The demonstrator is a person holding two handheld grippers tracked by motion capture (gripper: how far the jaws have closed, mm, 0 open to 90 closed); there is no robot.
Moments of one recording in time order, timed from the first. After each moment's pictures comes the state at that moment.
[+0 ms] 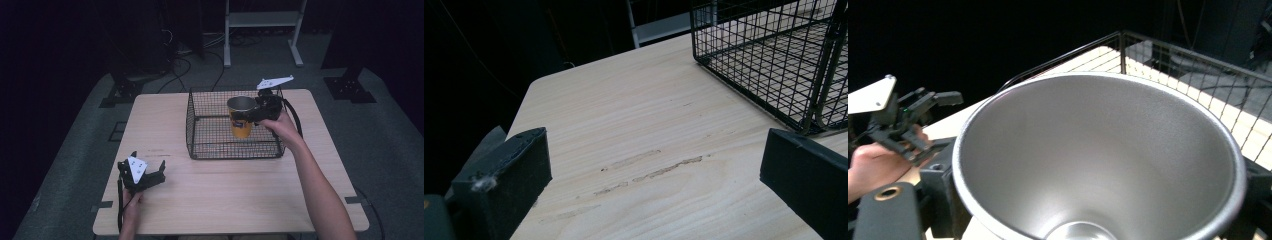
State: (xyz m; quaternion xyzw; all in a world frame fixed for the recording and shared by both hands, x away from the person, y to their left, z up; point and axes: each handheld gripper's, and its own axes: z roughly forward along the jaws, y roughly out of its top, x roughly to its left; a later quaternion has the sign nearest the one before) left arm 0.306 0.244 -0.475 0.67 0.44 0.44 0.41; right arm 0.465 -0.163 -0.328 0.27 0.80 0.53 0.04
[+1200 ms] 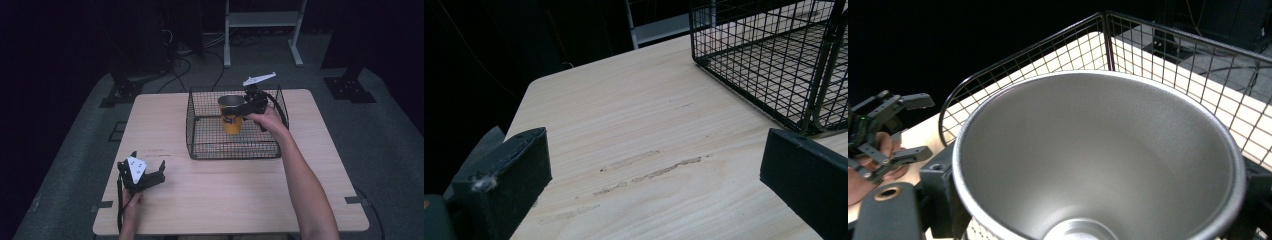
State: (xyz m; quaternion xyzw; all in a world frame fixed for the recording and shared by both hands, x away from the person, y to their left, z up) left arm 0.305 0.244 -0.475 0.67 0.44 0.43 0.42; right arm 0.509 -0.134 -0.352 0.29 0.81 0.51 0.02
